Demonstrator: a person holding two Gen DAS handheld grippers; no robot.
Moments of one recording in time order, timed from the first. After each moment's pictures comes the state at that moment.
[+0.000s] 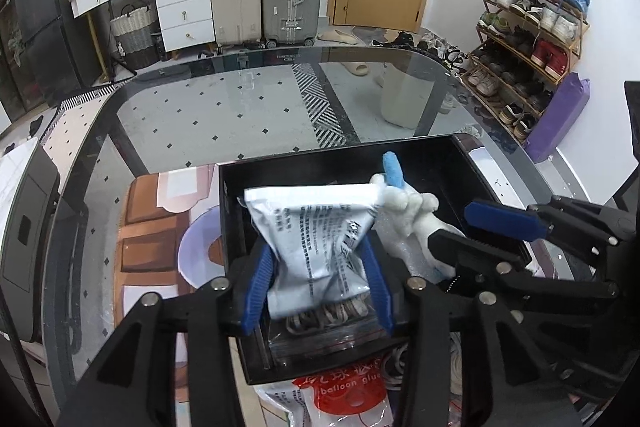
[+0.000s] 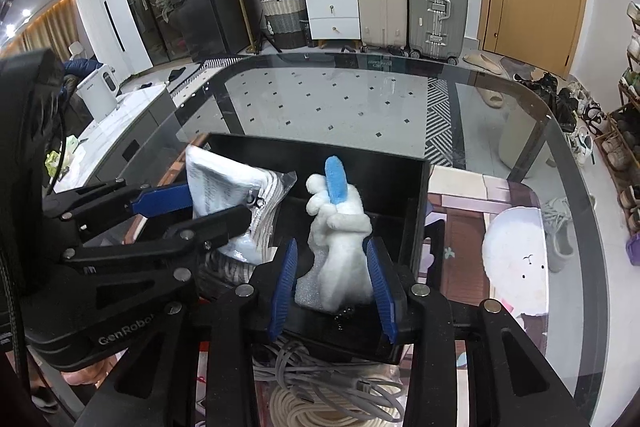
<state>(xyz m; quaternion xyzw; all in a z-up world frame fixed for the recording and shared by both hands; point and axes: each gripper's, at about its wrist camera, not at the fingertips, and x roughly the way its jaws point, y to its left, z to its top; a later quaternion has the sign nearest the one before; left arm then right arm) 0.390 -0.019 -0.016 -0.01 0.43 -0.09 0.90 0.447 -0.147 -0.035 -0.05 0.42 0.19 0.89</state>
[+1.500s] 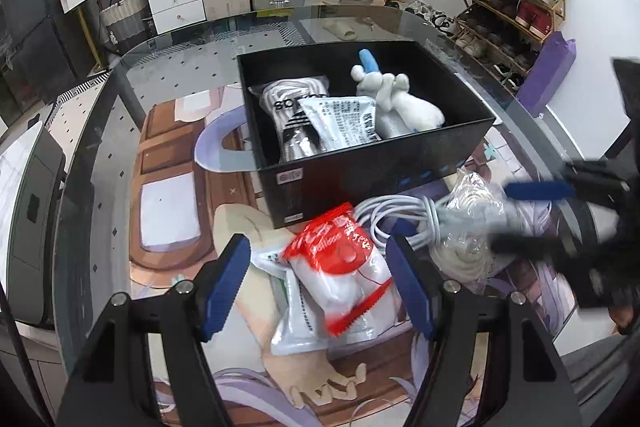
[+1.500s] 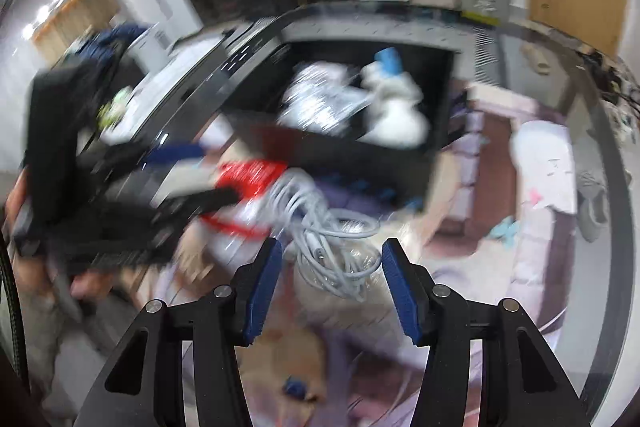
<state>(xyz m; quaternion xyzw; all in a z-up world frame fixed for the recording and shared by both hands) 0.308 -0.004 -0.027 0.02 0.47 -0.11 0.87 0.352 -0.167 -0.046 -0.06 0.49 0.32 0.81</state>
